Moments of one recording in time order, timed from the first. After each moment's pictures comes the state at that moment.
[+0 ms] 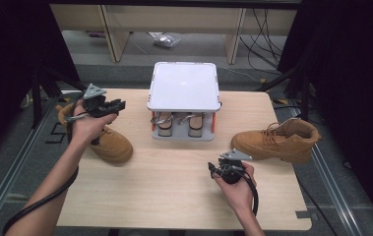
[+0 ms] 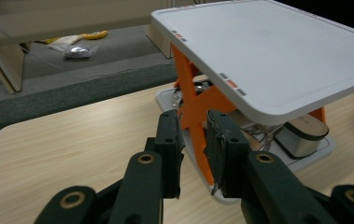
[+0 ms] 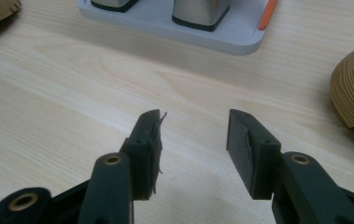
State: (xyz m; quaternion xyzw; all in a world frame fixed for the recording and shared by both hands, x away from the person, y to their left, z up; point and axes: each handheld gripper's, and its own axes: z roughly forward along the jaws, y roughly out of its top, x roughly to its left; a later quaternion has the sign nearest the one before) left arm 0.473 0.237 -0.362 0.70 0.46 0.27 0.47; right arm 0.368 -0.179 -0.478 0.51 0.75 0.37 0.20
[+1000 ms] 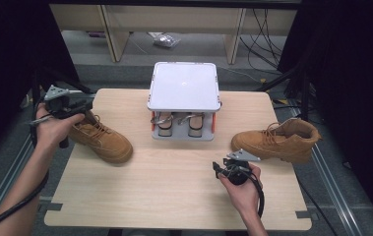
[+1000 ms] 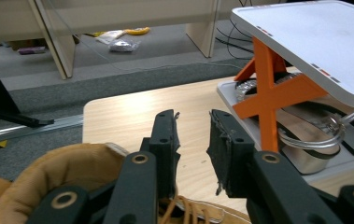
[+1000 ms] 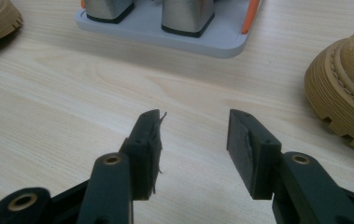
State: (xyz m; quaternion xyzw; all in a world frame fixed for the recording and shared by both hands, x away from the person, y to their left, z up) left arm 0.459 0.313 -0.356 0.67 0.52 0.30 0.44; right arm 0.362 -0.191 -0.471 0.52 0.73 0.39 0.19
